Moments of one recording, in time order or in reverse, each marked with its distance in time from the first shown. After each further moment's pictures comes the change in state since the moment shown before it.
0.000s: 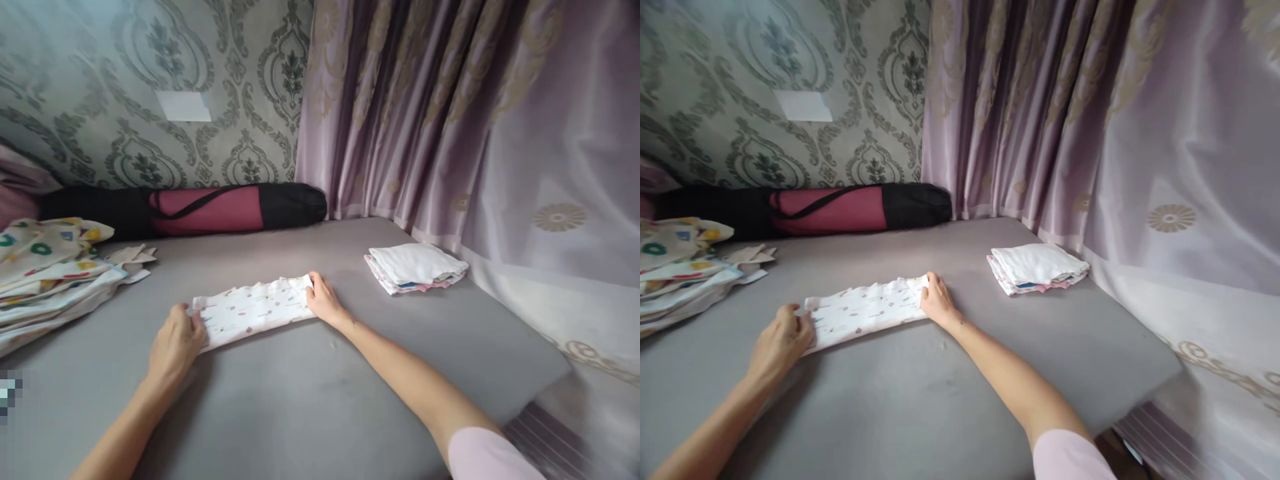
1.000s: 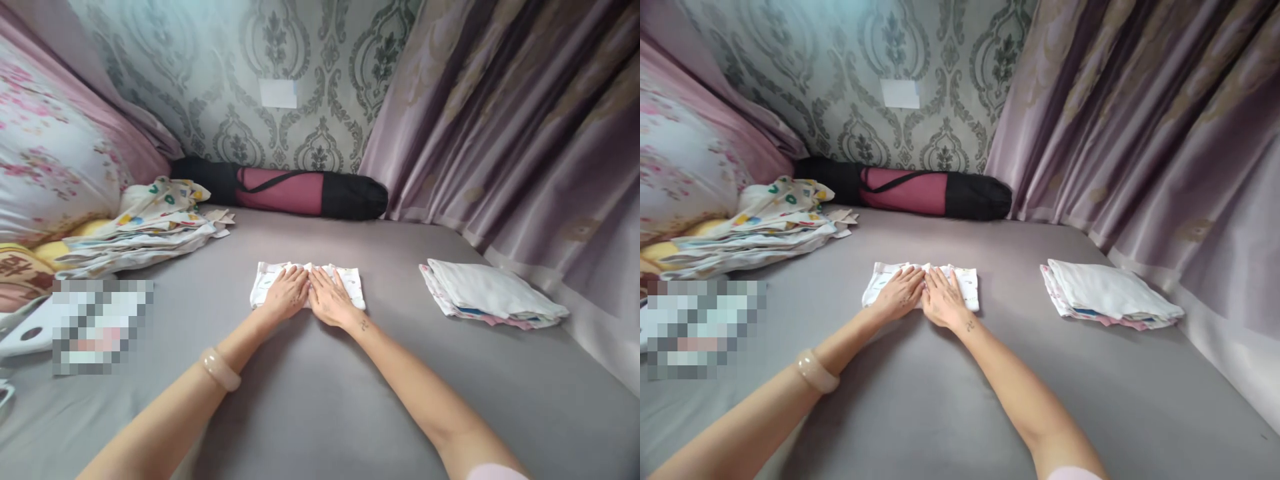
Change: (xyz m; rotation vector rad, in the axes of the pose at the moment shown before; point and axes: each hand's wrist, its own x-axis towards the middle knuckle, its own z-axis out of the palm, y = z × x) left_hand -0.008 0.061 0.040 0.097 -0.028 0.620; right_hand -0.018 -0.073 0.030 -0.309 -0.321 -0.508
